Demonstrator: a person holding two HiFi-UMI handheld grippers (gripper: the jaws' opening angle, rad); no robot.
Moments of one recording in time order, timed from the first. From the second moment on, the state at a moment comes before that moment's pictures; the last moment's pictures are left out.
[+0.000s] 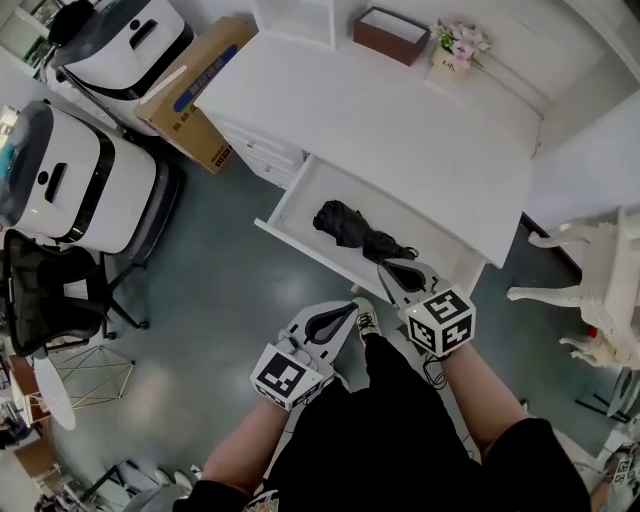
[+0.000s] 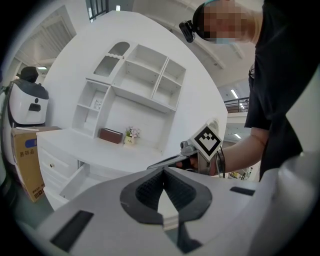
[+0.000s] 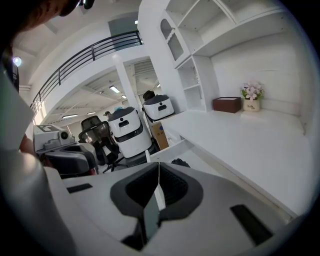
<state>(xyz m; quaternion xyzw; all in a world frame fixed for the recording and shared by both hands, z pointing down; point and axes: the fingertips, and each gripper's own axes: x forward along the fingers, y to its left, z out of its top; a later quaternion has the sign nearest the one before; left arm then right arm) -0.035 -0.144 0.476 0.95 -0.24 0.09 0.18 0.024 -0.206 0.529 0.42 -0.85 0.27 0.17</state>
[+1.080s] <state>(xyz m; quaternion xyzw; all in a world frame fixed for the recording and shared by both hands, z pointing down) -0.012 -0.185 0.526 0.93 -0.26 0.09 0.24 0.031 -0.267 0.707 0.29 -0.84 0.25 0.39</state>
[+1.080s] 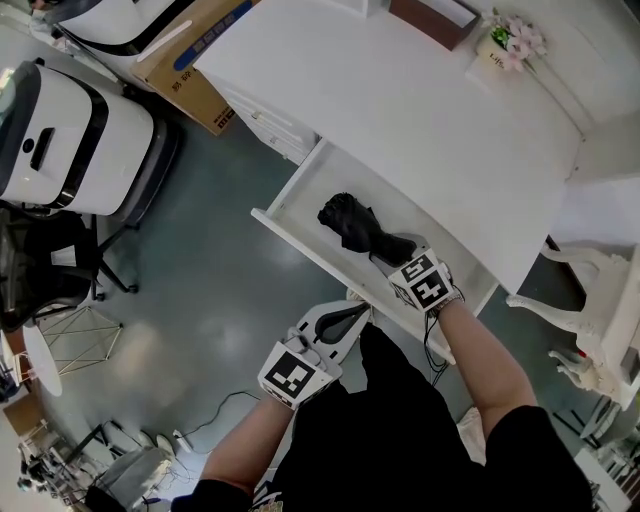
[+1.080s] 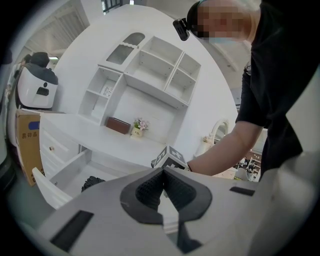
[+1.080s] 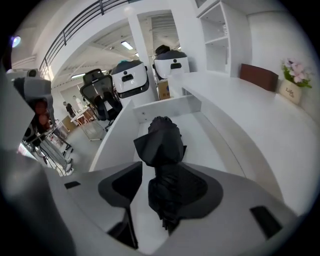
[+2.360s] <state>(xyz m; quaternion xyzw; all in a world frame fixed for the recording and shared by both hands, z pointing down) -0.029 -0.182 0.554 0.91 -0.30 0.10 0.28 0.012 -0.286 0.780 0.24 -0.82 0.21 0.47</state>
